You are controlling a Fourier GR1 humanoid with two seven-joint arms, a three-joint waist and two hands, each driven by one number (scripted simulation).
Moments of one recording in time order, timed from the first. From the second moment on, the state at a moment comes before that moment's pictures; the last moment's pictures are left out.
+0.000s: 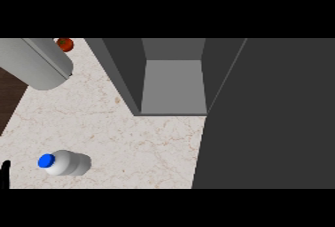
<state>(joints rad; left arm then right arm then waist) 0.54 0.02 0.08 -2.10 0.13 0.29 -0.04 0.16 -0.07 0.45 -2.48 0.06 -0.05 0.37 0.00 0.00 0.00</state>
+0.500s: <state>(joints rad) 0.45 0.02 0.18 -1.74 0.21 0.19 -0.21 0.14 -0.10 0.47 -2.49 0.06 -0.08 0.39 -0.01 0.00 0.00</state>
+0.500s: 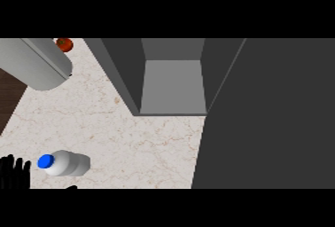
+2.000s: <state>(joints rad) 0.00 0.08 0.40 -0.83 0.31 0.02 -0.77 0.12 -0.17 0.51 -2.49 0.07 -0.17 0.38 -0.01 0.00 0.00</state>
